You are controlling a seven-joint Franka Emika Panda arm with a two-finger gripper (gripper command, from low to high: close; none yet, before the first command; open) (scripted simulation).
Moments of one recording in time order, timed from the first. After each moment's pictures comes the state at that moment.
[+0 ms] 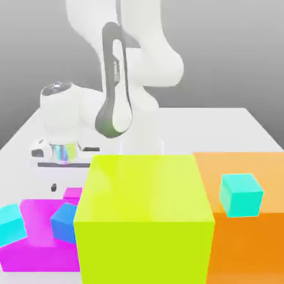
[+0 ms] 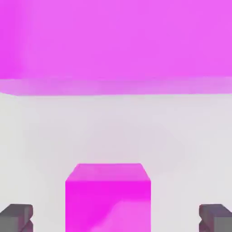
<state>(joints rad) -0.47 0.14 -0.15 -2.95 0.18 3.09 0.01</state>
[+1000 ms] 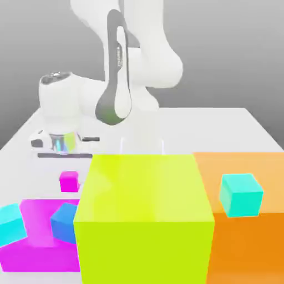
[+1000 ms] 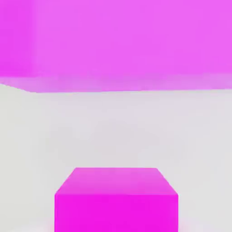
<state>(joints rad) -0.47 -0.07 -0.19 -2.93 0.00 2.86 0.18</state>
